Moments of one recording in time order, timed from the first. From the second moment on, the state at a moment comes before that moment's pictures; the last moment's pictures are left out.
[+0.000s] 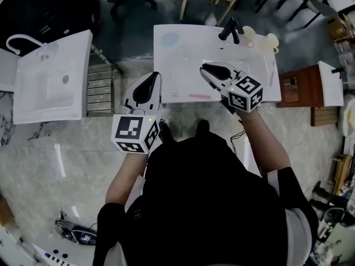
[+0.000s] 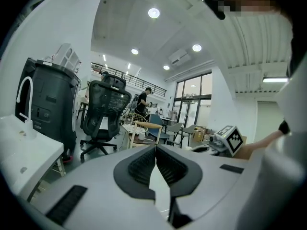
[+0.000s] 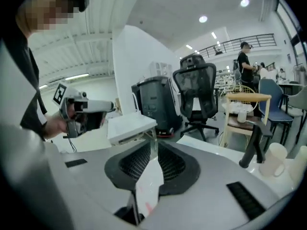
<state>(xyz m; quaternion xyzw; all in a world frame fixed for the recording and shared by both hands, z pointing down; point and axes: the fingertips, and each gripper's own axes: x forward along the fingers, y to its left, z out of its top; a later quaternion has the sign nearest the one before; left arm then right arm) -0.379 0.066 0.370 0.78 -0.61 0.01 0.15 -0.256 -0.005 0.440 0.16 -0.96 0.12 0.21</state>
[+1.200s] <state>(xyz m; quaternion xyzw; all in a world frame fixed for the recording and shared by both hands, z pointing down) -0.130 -0.045 0.270 0.76 -0.65 0.05 0.04 0.039 -0.090 0.267 0.22 -0.97 0.05 -0.01</state>
